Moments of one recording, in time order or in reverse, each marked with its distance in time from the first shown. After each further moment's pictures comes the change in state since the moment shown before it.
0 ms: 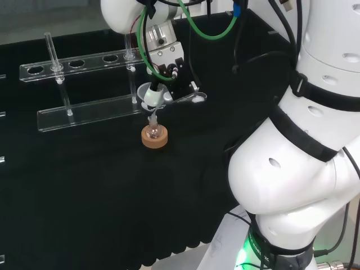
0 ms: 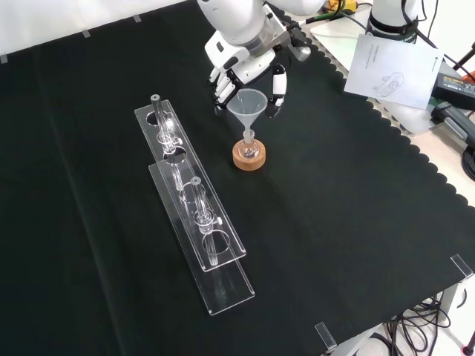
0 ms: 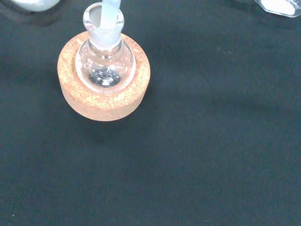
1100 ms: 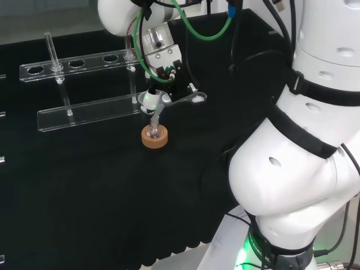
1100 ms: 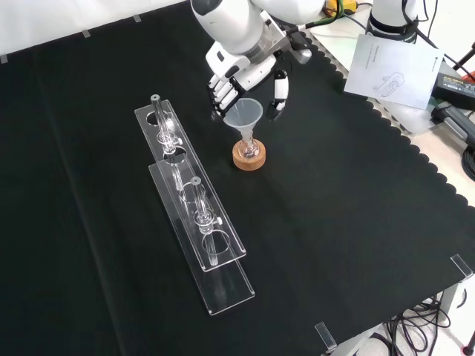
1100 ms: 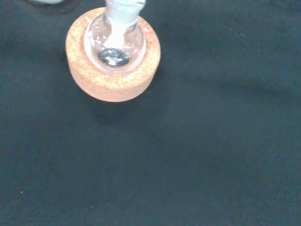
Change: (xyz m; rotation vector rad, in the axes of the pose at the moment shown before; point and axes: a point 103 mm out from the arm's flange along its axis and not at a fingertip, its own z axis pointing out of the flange) arm 0.008 0.002 0.007 0.056 -0.018 -0.033
